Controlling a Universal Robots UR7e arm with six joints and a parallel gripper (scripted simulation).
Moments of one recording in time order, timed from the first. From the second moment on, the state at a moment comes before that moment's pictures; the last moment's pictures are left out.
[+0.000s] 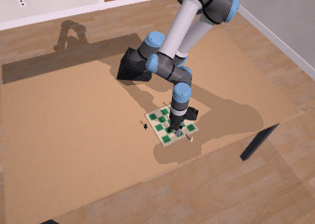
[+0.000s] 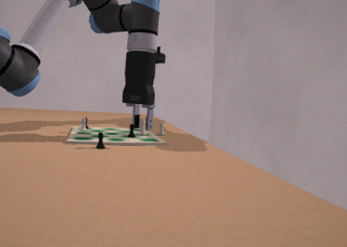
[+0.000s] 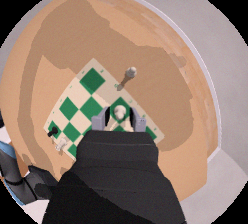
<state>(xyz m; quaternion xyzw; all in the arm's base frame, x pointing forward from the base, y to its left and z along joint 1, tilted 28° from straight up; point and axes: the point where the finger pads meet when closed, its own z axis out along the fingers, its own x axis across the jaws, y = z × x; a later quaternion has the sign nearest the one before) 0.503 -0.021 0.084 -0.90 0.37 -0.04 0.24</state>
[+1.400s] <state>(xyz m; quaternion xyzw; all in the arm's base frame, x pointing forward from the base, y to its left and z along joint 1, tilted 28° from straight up) 0.482 -0.057 0.164 -0.90 0.37 -0.04 0.24</state>
